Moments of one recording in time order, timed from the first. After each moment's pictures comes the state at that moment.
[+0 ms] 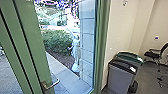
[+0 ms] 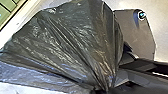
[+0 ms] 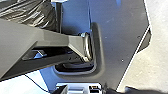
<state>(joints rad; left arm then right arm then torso) 1.40 3.06 -2.79 -0.26 0.16 0.34 -1.63 3.08 -2.74 -0.02 0.07 0.08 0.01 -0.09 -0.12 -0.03</state>
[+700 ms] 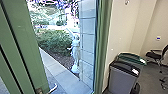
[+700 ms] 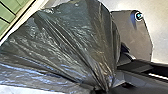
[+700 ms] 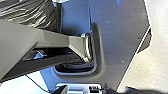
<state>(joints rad) 1.40 3.06 -2.79 -0.26 0.16 0.34 -1.63 3.08 -2.74 -0.02 0.07 0.08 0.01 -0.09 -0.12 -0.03</state>
